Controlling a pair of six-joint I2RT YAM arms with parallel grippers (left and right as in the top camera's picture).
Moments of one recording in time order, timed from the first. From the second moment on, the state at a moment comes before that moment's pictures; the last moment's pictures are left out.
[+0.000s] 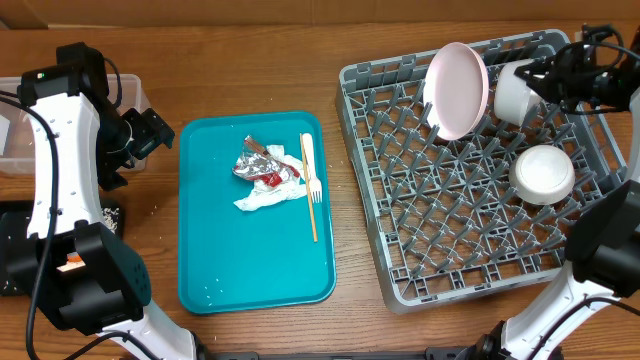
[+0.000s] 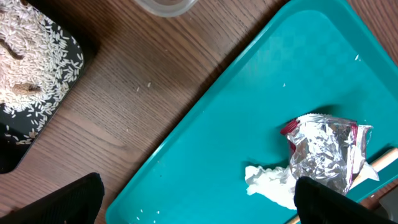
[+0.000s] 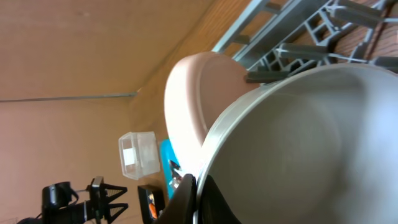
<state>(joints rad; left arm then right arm) 0.27 1.88 1.76 -1.40 0.06 -0.51 -0.43 2.07 1.95 -1.12 -0.99 0.20</state>
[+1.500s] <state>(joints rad) 0.27 1.88 1.76 -1.41 0.06 -0.51 -0.44 1.83 1.91 -1.29 -0.84 0.15</state>
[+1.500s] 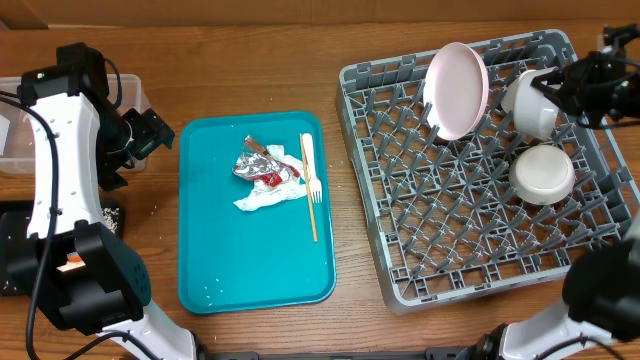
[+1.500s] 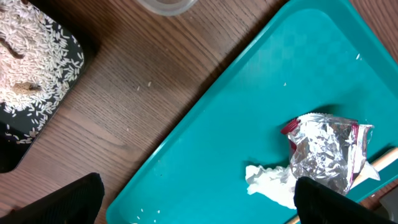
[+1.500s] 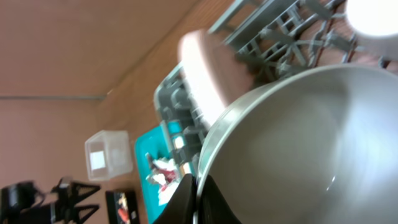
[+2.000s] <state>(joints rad) 0.27 1.88 1.76 -1.40 0.05 -0.51 -0.44 1.79 1.67 -1.53 -1.05 -0.13</state>
